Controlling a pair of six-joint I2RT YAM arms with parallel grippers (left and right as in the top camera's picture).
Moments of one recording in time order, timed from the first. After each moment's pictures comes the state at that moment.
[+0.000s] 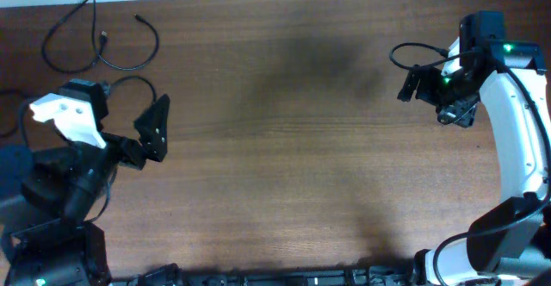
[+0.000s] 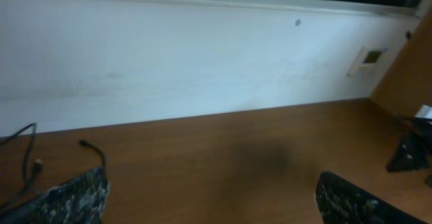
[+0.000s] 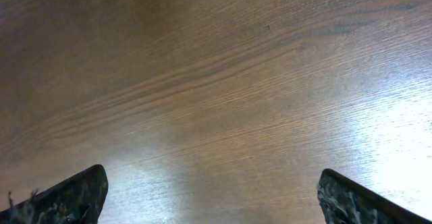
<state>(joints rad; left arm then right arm) 0.30 0.81 1.18 -0.59 0.64 0.01 -0.15 1.65 1.50 -1.24 -0.18 0.31</state>
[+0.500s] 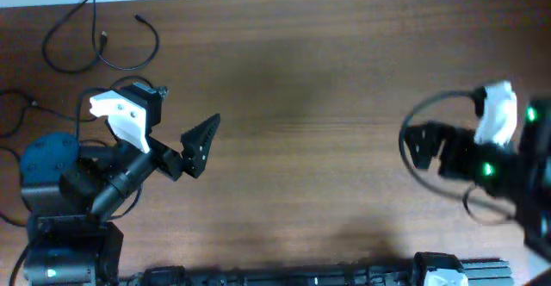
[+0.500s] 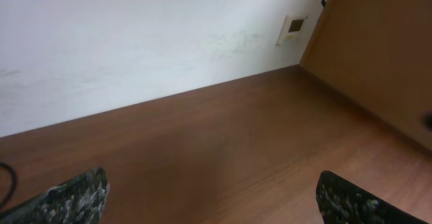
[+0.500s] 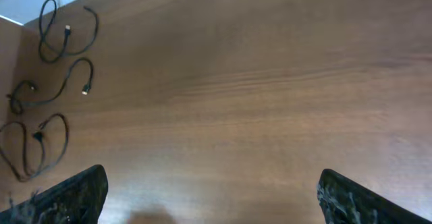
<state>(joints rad) 0.02 0.82 1.18 -0.63 0.63 0.01 -0.13 1.00 1.44 -1.34 -0.40 0.20</state>
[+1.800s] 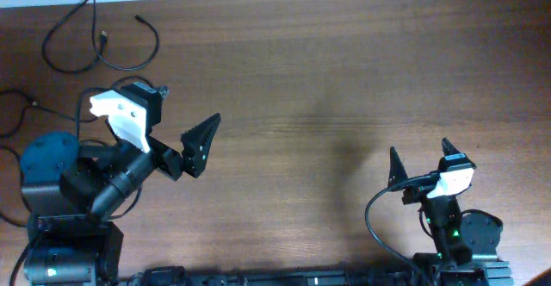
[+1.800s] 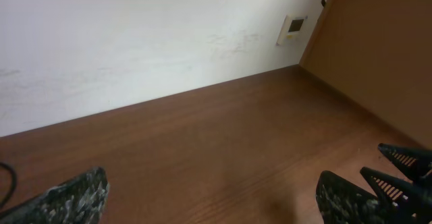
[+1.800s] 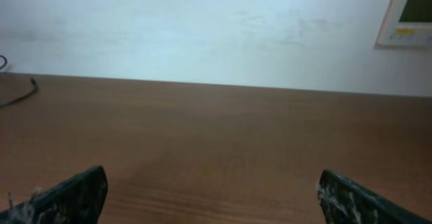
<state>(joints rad) 0.02 0.82 1.18 -0.63 0.63 0.01 -0.07 0.01 0.17 -0.22 -0.20 -0.01</state>
